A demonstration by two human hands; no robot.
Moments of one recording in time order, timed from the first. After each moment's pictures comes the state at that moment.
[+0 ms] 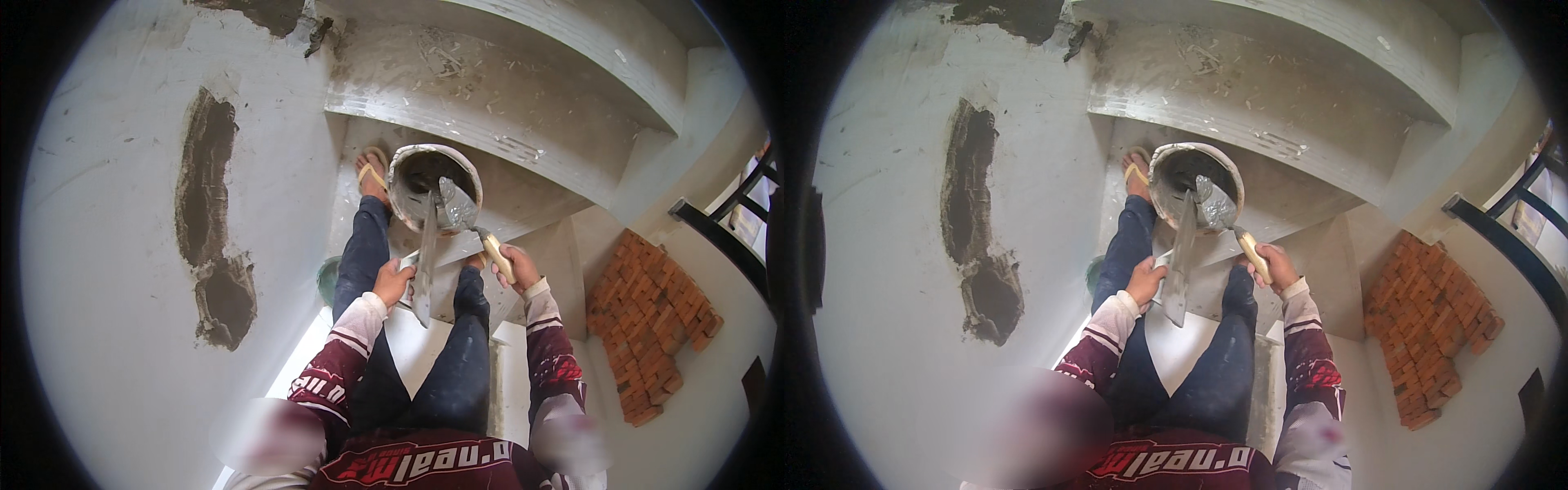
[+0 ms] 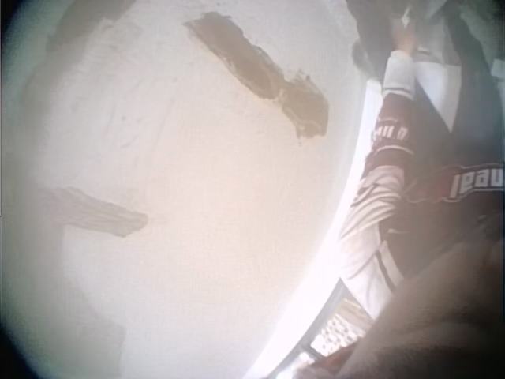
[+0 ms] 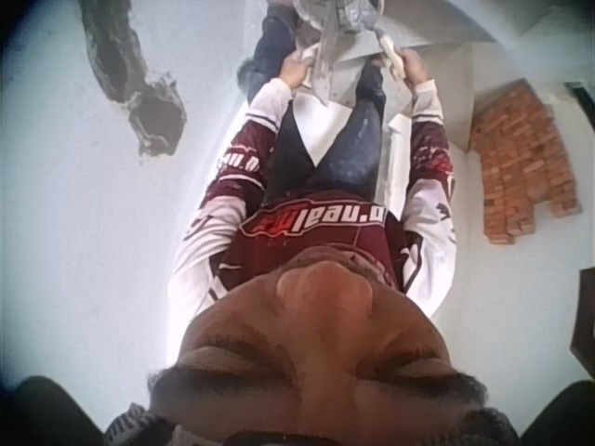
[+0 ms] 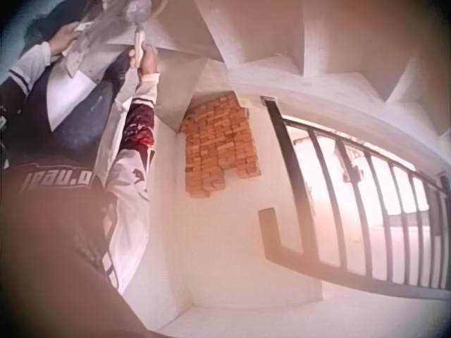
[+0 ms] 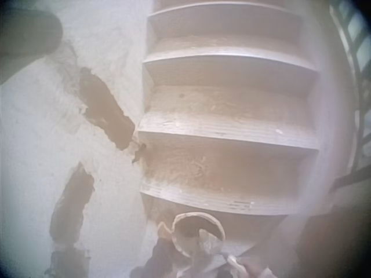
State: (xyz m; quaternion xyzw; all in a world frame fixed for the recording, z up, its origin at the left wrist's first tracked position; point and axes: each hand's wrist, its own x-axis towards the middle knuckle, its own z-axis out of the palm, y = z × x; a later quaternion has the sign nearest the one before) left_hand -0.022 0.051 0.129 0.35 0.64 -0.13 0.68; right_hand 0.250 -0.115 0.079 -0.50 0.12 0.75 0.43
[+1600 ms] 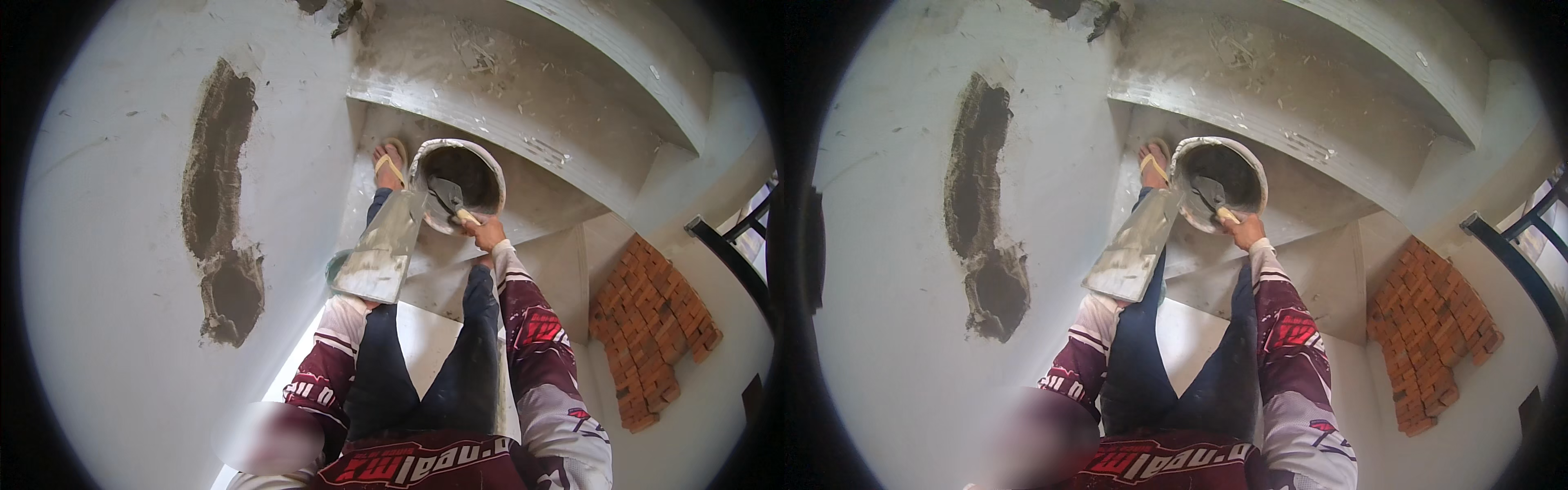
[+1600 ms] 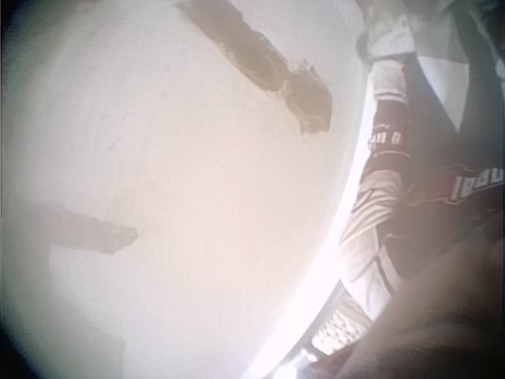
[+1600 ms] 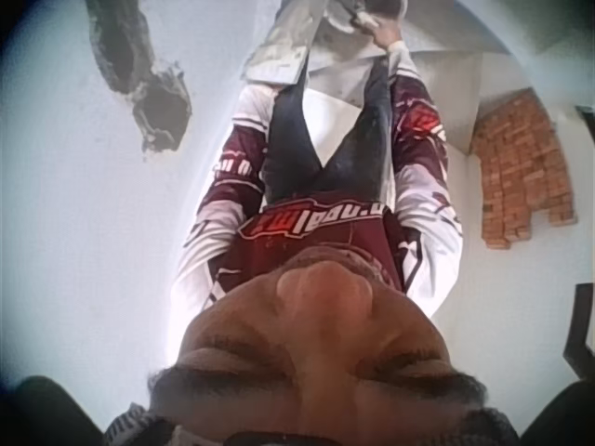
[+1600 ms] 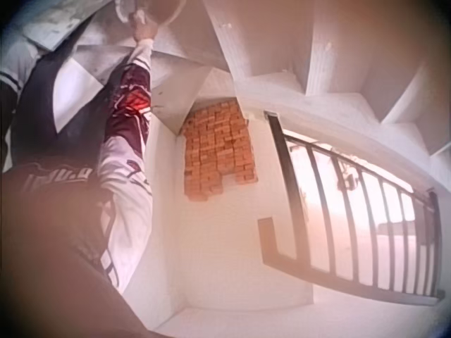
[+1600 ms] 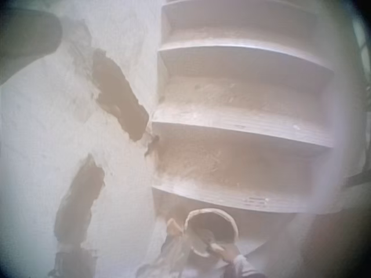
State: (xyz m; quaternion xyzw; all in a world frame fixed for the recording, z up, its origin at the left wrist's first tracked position) left_hand -0.146 0.084 0.116 -0.07 0.46 0.22 0.86; right_hand 0.172 -0.014 -0.019 -0.72 -0.14 0.64 0.22
